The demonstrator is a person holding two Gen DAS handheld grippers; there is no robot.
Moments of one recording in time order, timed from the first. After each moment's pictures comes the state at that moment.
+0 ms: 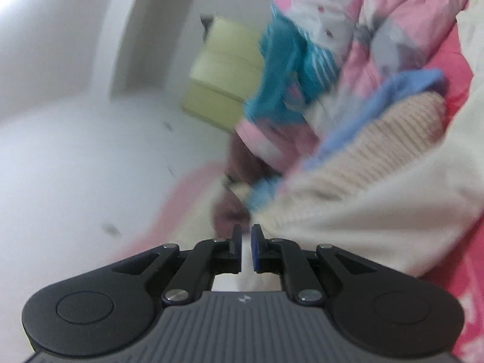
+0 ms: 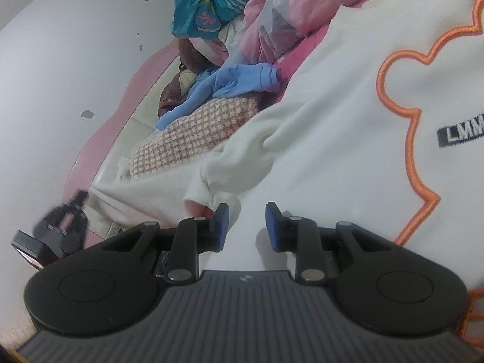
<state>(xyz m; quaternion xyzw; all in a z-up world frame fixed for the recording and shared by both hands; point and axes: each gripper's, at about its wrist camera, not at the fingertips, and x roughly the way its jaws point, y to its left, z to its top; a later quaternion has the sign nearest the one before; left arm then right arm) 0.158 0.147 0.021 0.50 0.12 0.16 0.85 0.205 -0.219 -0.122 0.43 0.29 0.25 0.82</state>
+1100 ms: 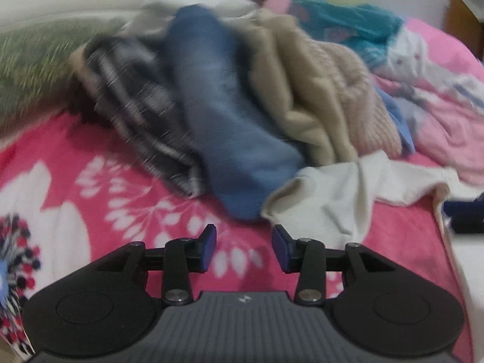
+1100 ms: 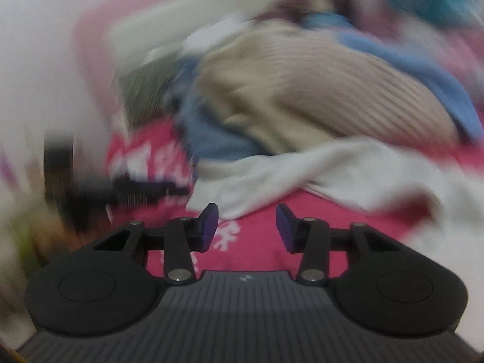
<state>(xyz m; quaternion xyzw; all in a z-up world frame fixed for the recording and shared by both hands) 0.099 0.315 -0.066 -0.09 0.32 0.03 0.94 0.169 0.069 -0.020 -0.05 0.29 0.38 0.88</state>
